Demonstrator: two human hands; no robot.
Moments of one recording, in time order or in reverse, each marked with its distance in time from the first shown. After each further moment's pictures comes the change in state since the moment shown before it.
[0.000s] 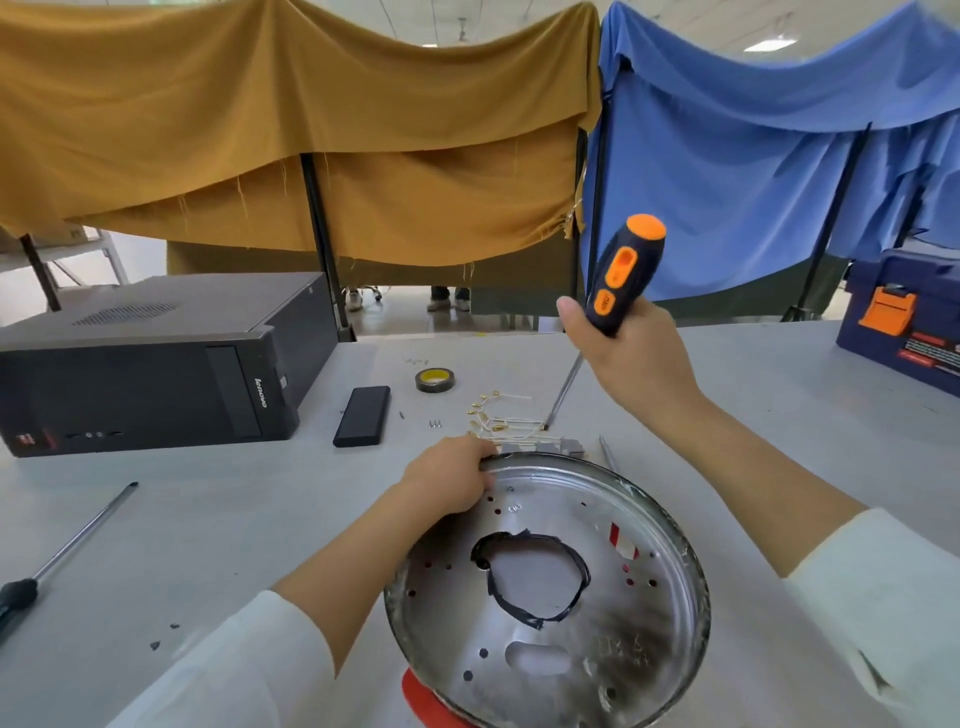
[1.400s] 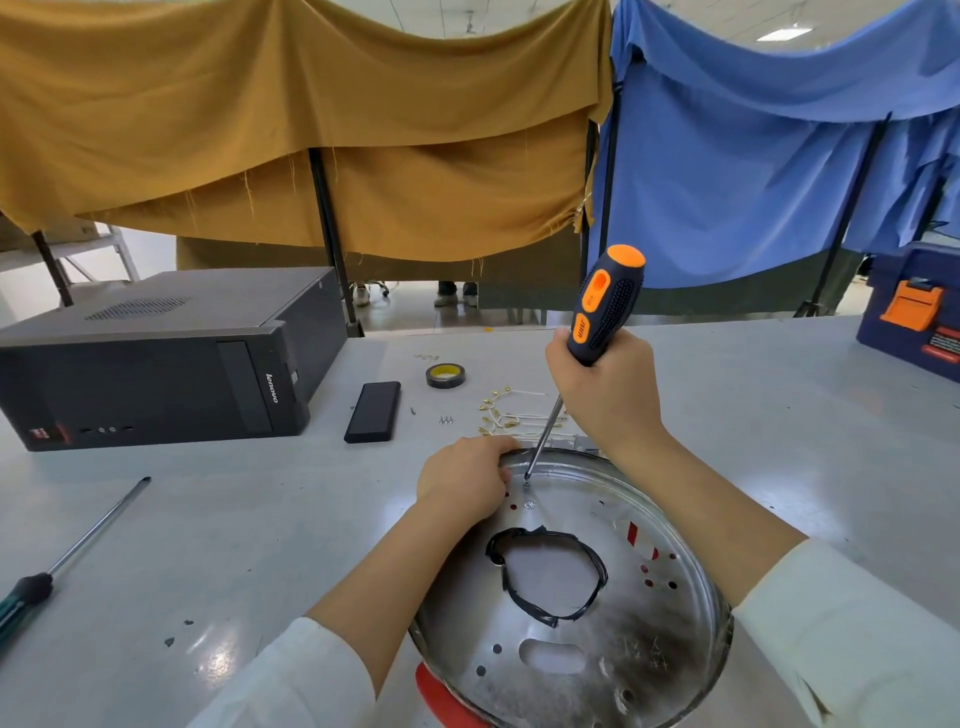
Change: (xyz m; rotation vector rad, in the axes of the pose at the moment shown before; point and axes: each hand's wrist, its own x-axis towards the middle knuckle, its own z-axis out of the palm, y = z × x) left_hand -0.005 0.004 0.013 0.026 0.160 -0.038; right_hand -0.024 -0.005 0.045 0.202 0.105 0.024
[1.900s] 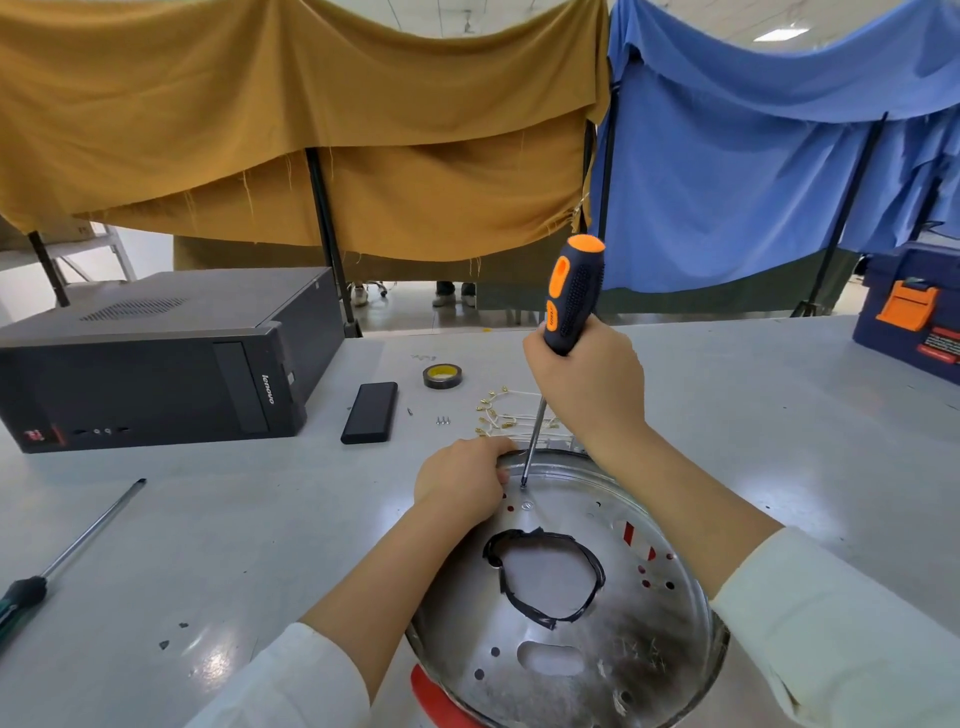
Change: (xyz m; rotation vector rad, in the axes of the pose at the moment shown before) left_hand 0.000 0.001 0.004 -0.008 0.024 -0.001; right_hand 0.005 -0.007 0.010 -0.205 0.032 0.025
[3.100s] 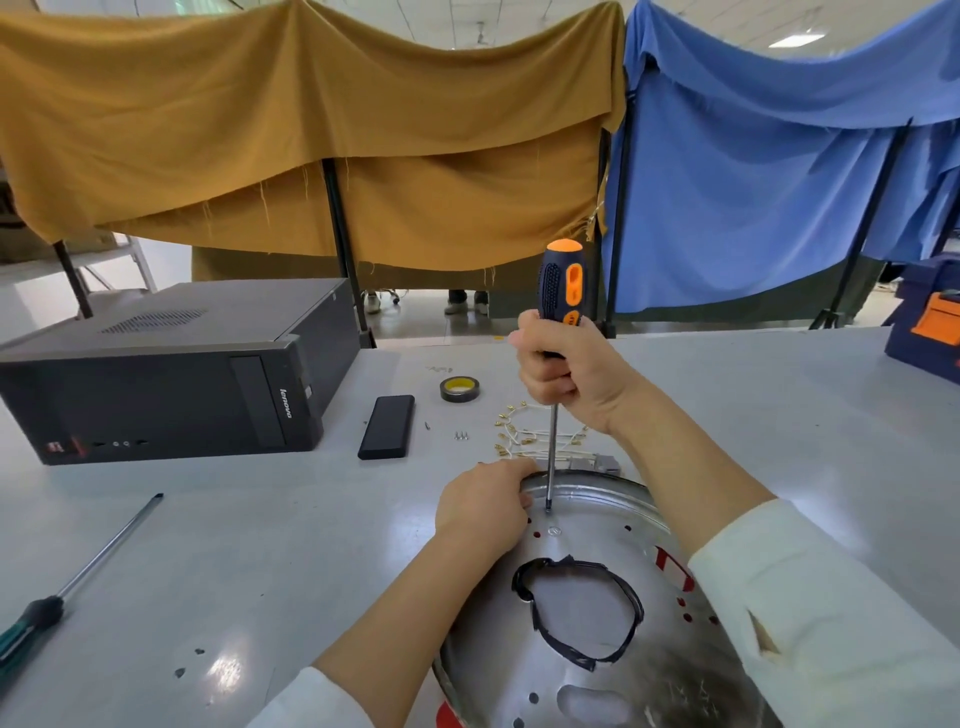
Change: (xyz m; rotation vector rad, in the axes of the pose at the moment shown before) left_hand -0.002 -0.003 0.000 -0.055 0.019 0.024; right_hand 0.036 -0.017 0.012 0.931 -0.731 0.303
